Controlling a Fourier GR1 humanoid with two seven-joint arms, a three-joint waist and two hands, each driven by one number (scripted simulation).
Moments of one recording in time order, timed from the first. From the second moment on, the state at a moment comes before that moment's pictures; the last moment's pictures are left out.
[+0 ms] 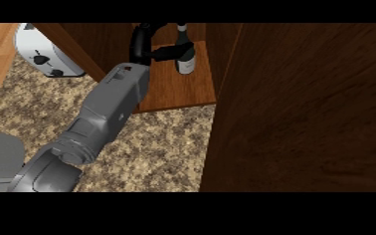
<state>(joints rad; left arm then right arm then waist) -1.19 0.08 -0.11 -0.11 0.43 0.34 -0.60 0.20 -0.60 0.73 -2.49 0.00 -0.58 0.04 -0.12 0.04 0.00</state>
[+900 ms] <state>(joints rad) -1.23 0.02 -0.05 -0.17 0.48 0.10 -0.60 0.27 -0.65 0.70 -2.51 0.00 -0.60 0.04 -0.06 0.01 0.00</state>
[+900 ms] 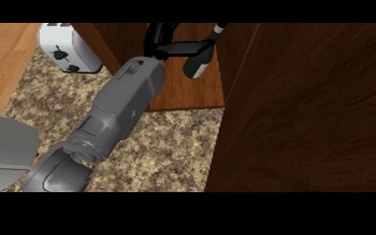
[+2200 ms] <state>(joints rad) -0.72 0.00 -0.31 -0.73 0.61 0.02 -0.51 0.32 -0.71 0.66 -2.51 0.00 -0.64 0.03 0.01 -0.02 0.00</state>
